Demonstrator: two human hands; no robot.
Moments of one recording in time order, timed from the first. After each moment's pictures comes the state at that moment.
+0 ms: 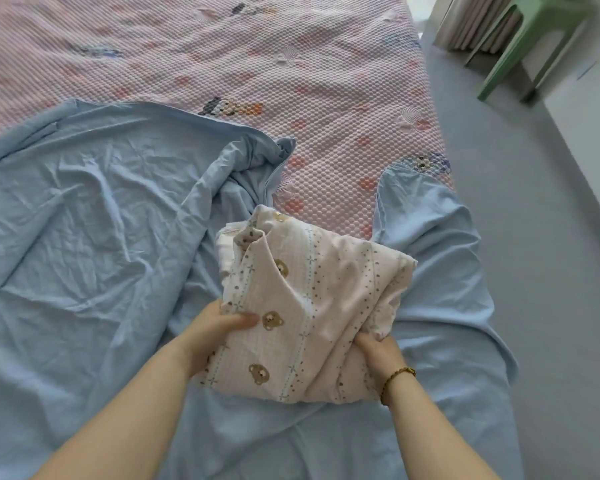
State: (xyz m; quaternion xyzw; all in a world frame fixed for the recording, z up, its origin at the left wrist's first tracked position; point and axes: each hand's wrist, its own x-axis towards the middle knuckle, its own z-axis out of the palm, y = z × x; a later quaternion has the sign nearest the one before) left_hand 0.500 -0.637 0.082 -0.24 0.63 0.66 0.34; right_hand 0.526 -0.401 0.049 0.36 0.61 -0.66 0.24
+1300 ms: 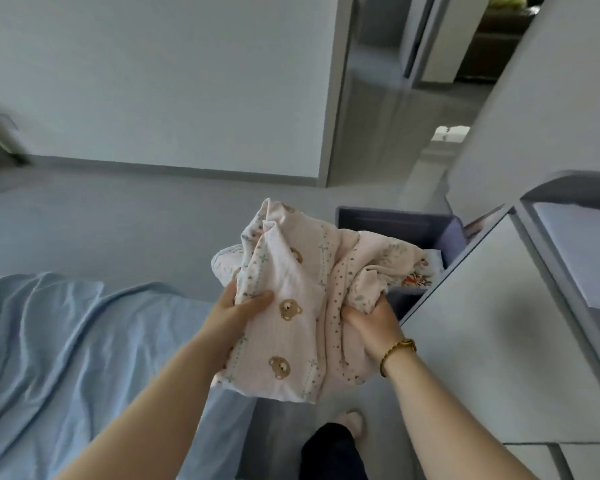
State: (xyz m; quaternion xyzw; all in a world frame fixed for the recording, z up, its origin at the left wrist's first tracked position) left_hand 0.793 -0.320 0.169 0.31 0.60 0.41 0.61; right_hand 0.994 -0.302 0.149 0.59 0.50 -0.52 -0.35
